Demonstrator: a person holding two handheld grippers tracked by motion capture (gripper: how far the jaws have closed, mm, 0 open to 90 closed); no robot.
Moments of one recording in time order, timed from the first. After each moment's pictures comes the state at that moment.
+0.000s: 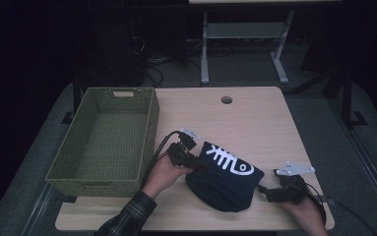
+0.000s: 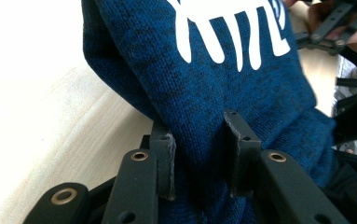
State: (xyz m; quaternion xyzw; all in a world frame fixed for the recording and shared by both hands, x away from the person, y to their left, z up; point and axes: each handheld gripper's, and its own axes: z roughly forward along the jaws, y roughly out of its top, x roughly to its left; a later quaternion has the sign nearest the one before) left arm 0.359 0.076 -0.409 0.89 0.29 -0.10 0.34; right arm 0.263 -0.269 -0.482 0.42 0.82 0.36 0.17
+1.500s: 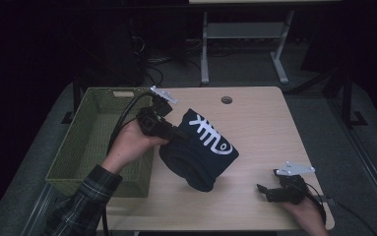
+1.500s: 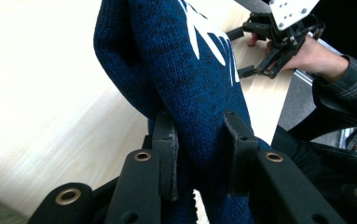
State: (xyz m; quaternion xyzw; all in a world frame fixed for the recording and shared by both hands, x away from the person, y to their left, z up) left arm 0.355 0.132 -0.259 0.90 0.27 -0.04 0.34; right arm 0.263 -0.269 -0.482 0.42 0.81 0.36 0.17
